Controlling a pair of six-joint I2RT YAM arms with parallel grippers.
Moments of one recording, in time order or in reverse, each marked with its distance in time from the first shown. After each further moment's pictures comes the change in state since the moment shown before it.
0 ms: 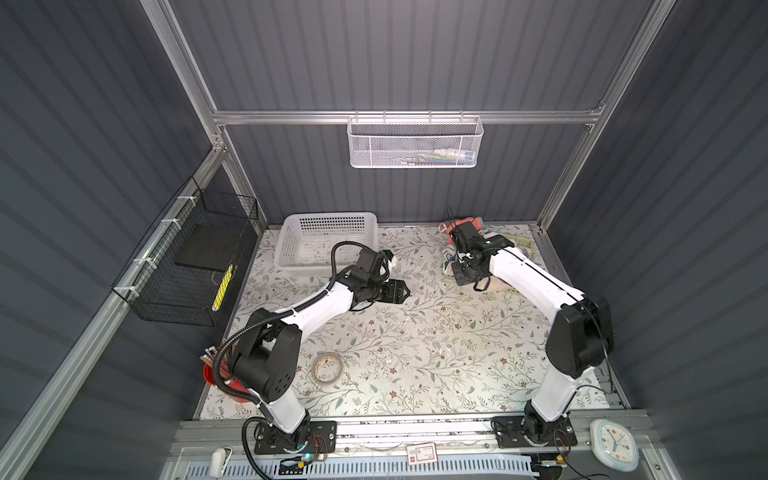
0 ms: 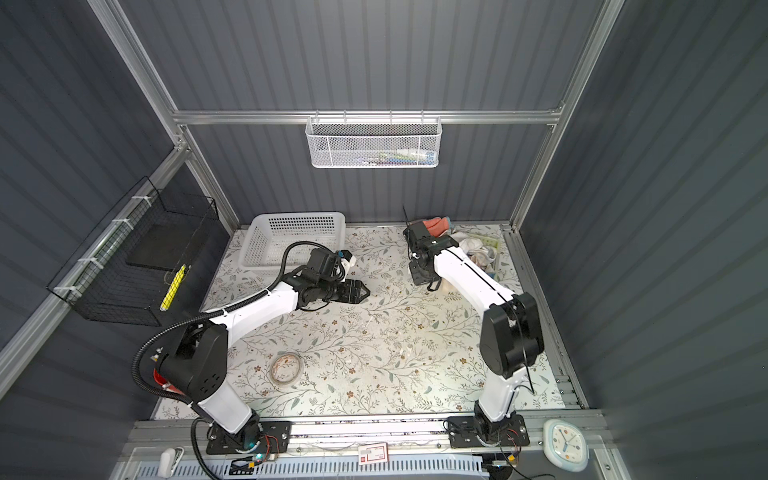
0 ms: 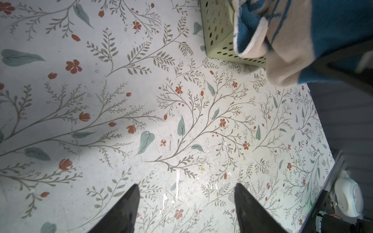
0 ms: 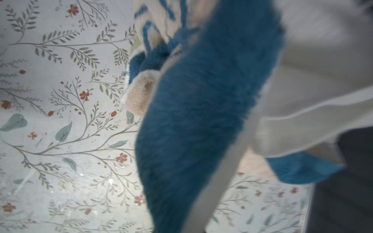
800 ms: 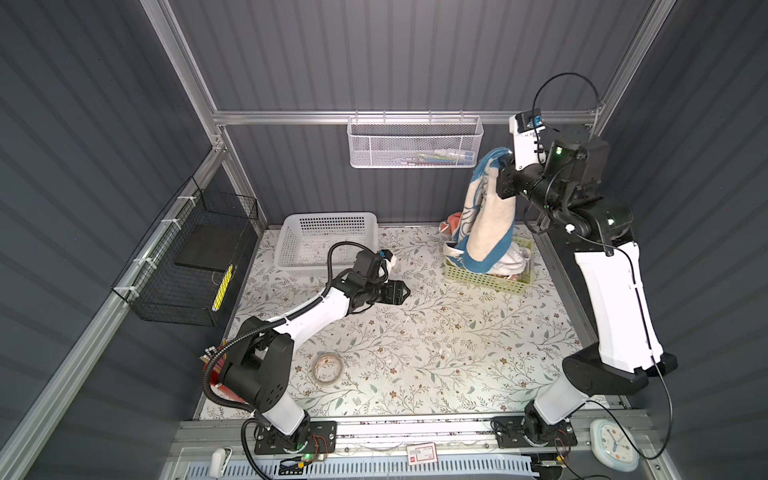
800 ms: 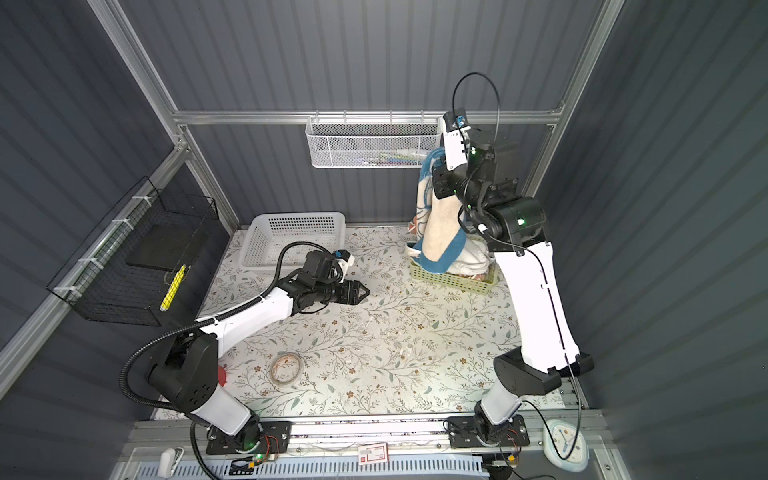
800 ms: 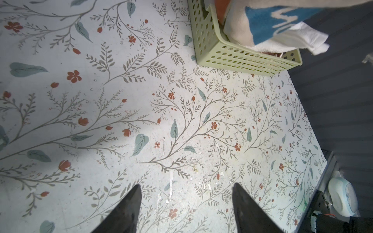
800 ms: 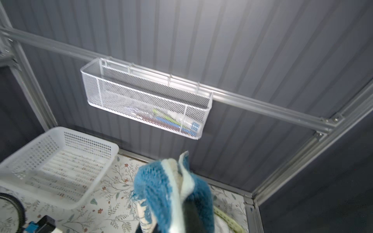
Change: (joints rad) left arm -0.009 -0.074 -0.056 0.060 -0.013 -0.011; right arm -0.020 -0.085 0.863 0.043 -0.152 -0.277
